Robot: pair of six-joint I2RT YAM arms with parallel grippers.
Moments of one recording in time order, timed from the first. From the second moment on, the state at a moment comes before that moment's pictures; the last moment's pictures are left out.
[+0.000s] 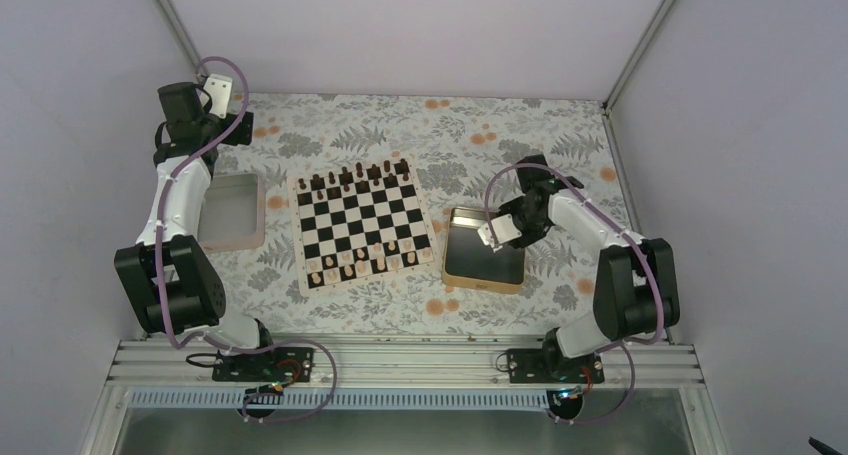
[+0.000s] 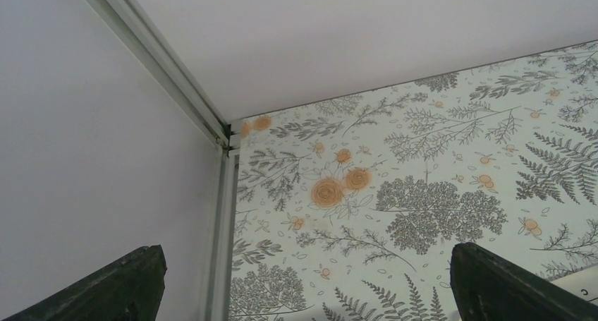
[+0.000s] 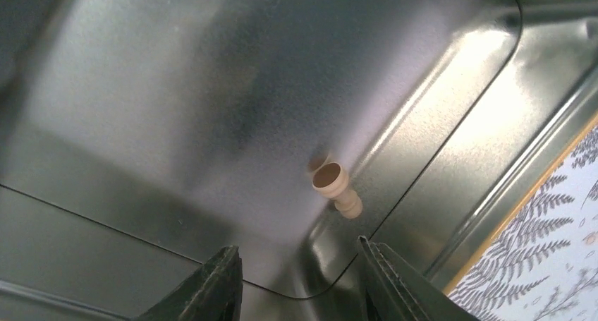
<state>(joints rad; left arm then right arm) 0.25 1.52 1.28 -0.26 0.14 0.34 0.22 1.50 0.97 -0.81 -0.16 -1.82</state>
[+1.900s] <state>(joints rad) 0.25 1.47 1.27 -0.25 0.17 0.35 0.50 1.69 1.17 -0.93 0.37 -1.80</state>
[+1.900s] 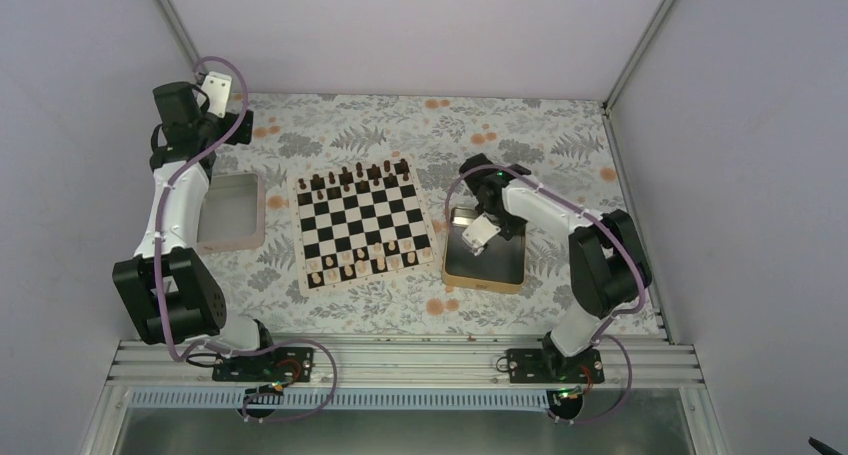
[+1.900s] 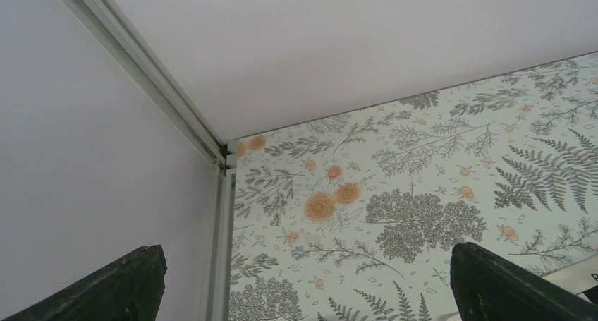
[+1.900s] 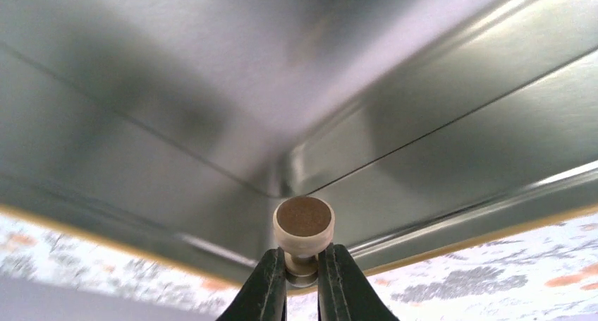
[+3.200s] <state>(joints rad) 0.25 1.43 1.27 -0.26 0.20 0.35 0.64 1.94 1.29 -1.26 0.82 -1.20</state>
